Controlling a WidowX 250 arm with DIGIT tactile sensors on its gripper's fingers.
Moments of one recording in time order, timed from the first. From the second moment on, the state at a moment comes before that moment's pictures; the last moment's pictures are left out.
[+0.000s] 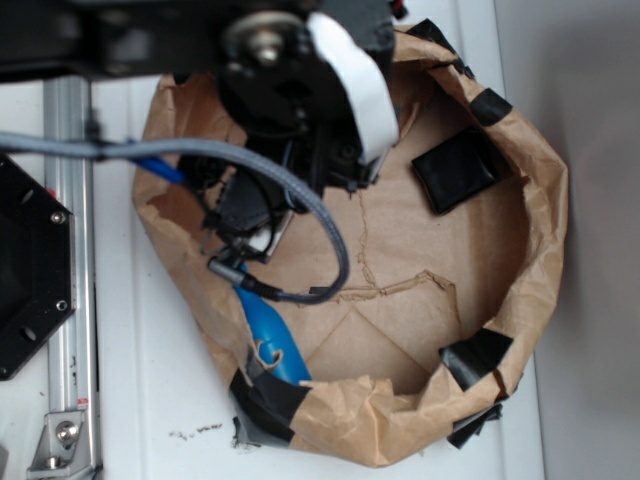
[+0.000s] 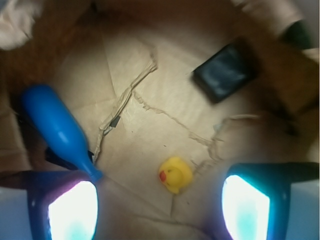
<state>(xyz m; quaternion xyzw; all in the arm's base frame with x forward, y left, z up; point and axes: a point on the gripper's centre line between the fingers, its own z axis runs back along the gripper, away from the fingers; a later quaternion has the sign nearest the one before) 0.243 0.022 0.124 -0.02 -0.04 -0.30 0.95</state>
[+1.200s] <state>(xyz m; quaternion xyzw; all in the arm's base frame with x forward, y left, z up) 0.241 0.066 0.058 0.02 0.00 -0.31 0.95</state>
